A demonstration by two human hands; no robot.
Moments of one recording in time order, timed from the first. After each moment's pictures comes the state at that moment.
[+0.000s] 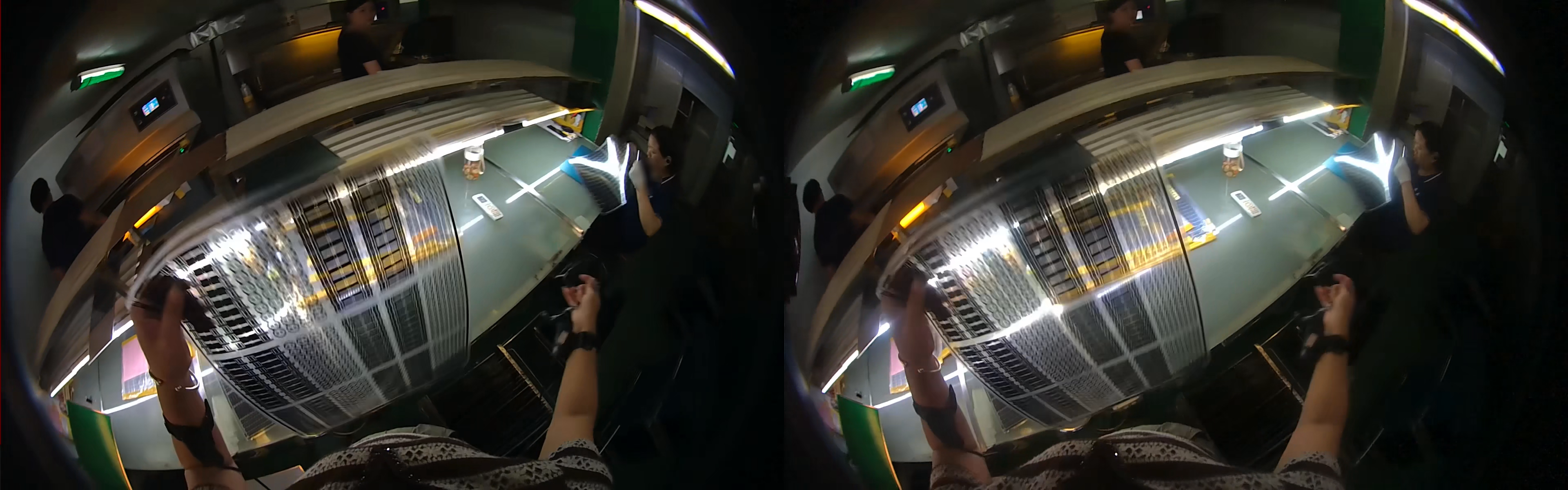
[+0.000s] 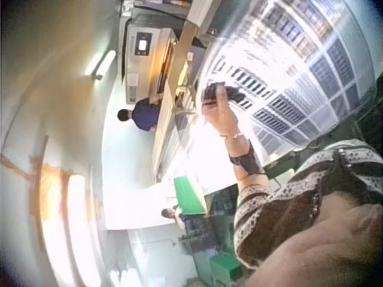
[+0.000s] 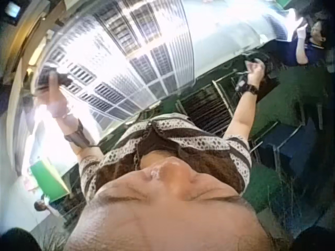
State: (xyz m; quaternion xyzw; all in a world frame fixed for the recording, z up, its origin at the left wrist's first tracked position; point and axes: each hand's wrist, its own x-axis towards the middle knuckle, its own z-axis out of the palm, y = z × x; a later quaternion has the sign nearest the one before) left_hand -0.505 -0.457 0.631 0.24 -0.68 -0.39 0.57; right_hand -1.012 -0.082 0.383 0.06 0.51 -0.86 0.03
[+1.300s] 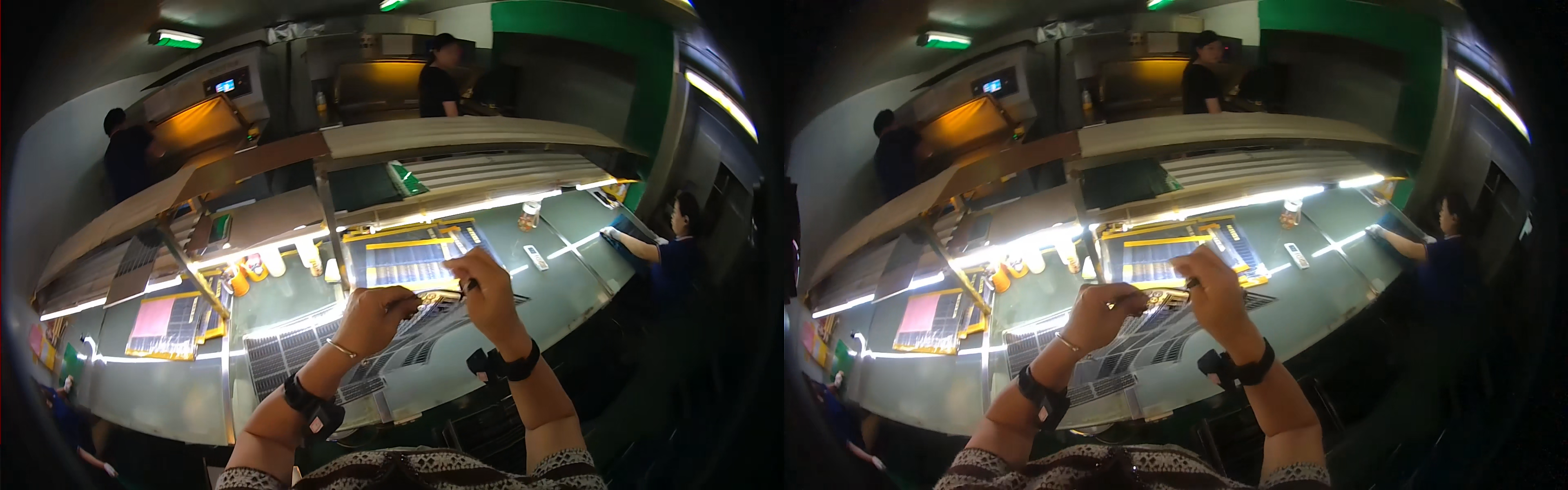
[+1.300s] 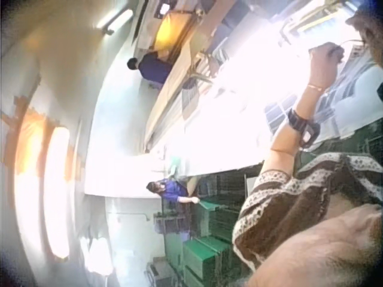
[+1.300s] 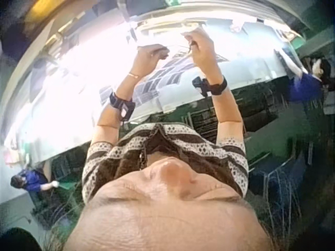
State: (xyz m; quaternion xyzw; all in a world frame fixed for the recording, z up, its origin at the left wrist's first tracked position) left_hand -0.562 -0.438 0.582 0.16 -0.84 -0.38 0.35; right_hand -0.729 -0.338 0.597 -0.64 0.53 -0.55 -0.09
